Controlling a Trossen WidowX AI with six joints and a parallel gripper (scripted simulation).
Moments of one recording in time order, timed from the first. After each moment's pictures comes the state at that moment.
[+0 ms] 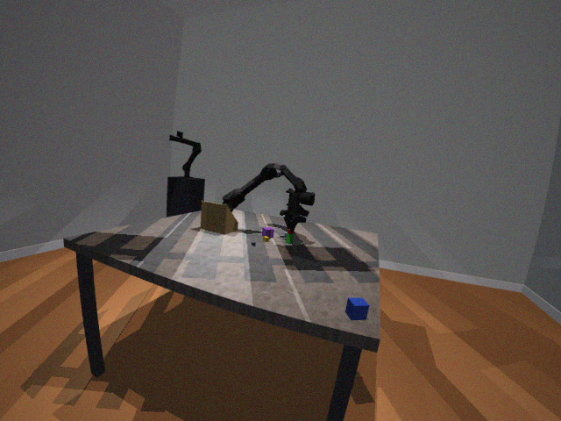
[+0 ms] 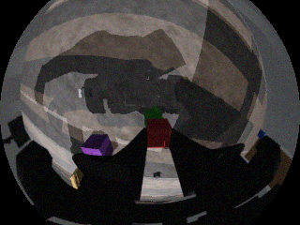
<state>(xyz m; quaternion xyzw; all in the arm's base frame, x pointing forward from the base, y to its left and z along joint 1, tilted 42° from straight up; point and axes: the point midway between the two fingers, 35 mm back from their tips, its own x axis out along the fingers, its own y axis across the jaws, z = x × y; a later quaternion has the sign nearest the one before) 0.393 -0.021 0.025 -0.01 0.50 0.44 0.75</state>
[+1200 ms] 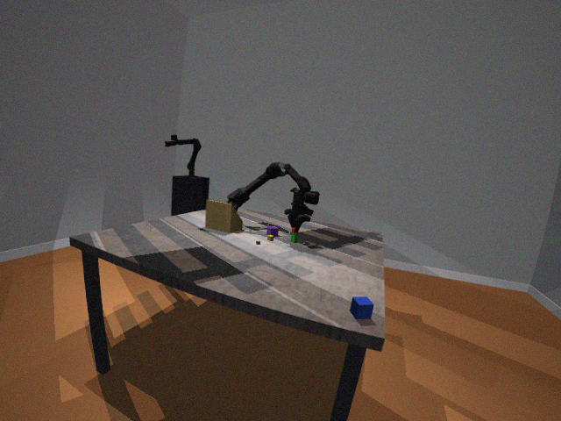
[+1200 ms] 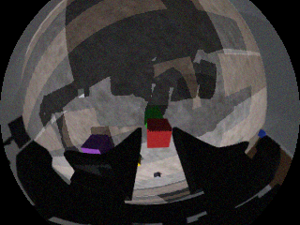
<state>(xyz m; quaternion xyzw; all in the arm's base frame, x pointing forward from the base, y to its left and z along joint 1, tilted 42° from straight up) 0.393 -0.020 0.023 0.00 0.50 0.44 0.75</state>
